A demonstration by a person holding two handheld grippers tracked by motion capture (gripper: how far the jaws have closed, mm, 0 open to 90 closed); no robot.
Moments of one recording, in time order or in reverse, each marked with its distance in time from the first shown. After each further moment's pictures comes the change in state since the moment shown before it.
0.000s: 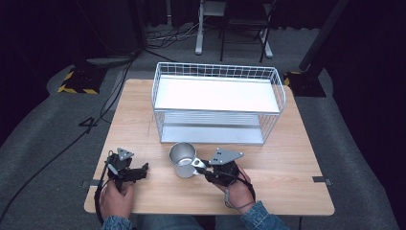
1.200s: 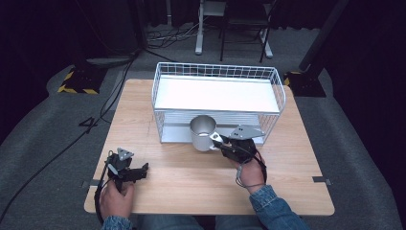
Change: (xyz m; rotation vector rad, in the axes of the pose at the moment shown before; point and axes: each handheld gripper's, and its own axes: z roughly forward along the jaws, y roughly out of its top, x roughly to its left) left arm 0.000 0.000 0.000 0.000 0.000 0.000; right arm -0.063 0.019 -0.029 -0.074 -0.187 0.103
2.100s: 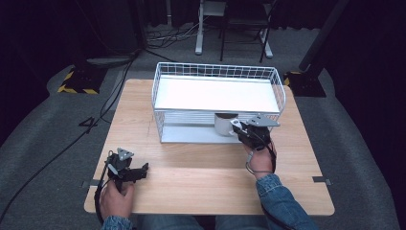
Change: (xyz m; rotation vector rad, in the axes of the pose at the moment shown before) left arm 0.000 0.000 0.000 0.000 0.000 0.000; right arm -0.062 -0.014 0.001 -0.014 -0.235 0.098
